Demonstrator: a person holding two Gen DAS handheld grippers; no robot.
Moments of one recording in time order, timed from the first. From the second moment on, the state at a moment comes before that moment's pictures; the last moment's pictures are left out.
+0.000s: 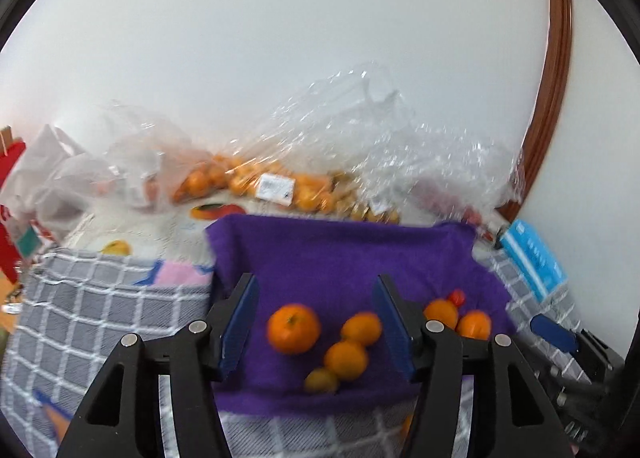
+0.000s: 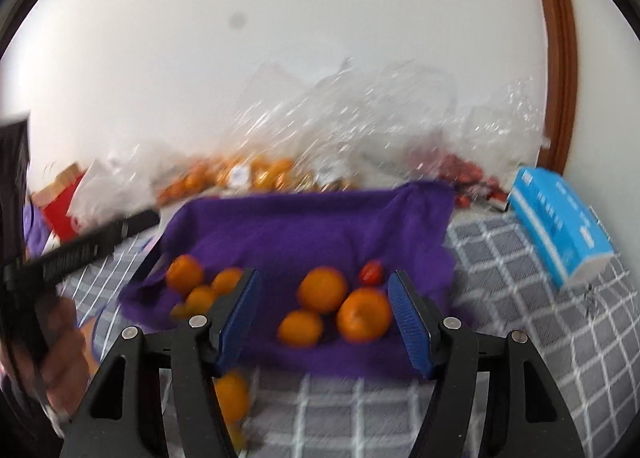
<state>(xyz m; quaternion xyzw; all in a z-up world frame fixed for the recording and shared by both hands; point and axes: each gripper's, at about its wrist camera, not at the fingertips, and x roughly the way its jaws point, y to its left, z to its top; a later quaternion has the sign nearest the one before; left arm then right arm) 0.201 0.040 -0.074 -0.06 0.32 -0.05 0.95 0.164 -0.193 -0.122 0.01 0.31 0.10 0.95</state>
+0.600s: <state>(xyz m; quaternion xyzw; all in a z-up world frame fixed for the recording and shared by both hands) 0.131 0.063 -0.126 -0.02 0.38 -0.04 0.92 0.125 -0.142 -0.197 -0.04 0.42 0.12 0.90</state>
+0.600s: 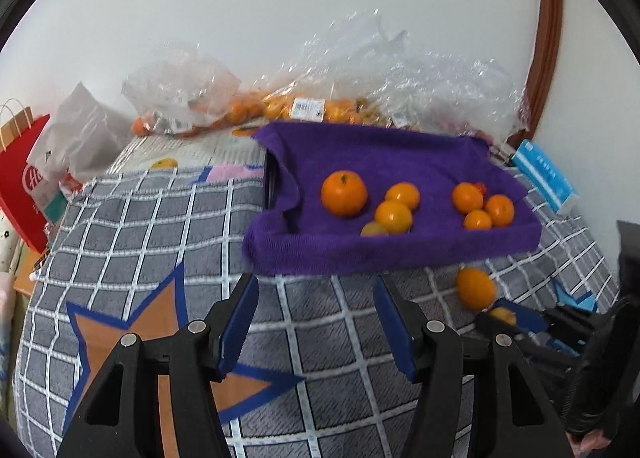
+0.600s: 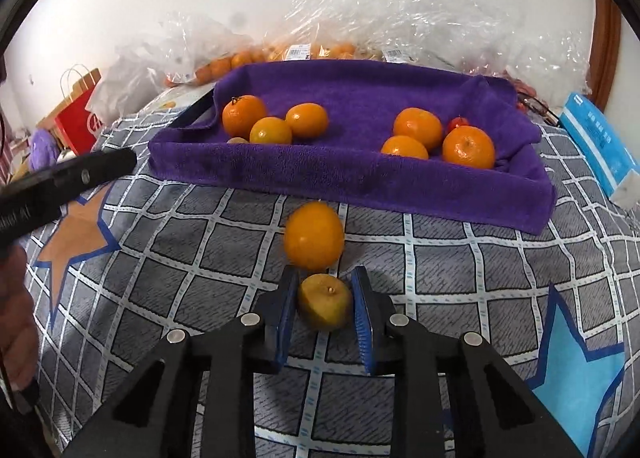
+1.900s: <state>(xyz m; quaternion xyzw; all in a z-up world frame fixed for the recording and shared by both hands) 0.147 -0.041 -0.154 -0.07 0.44 -0.13 0.88 0.043 -0.251 -0.154 0.02 0.36 0.00 0.93</state>
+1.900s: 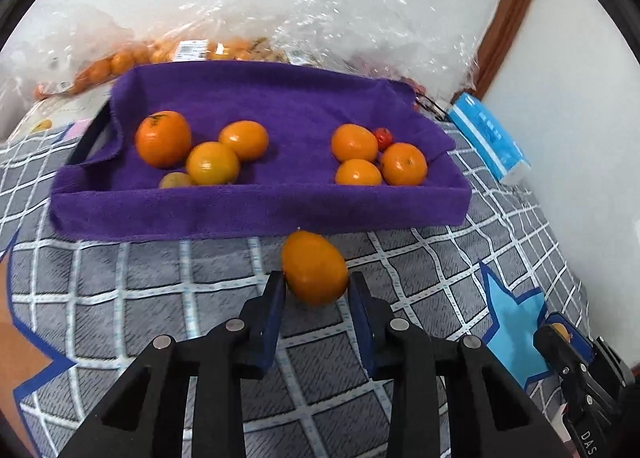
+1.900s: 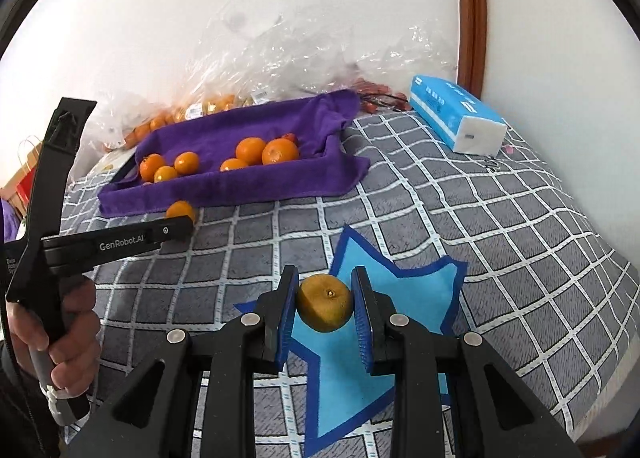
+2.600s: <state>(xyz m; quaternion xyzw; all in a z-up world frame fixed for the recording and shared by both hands) 0.113 0.014 -0.104 -0.11 0.40 -0.11 0.90 0.048 -0.220 -0.118 0.01 0.32 0.04 0.95</state>
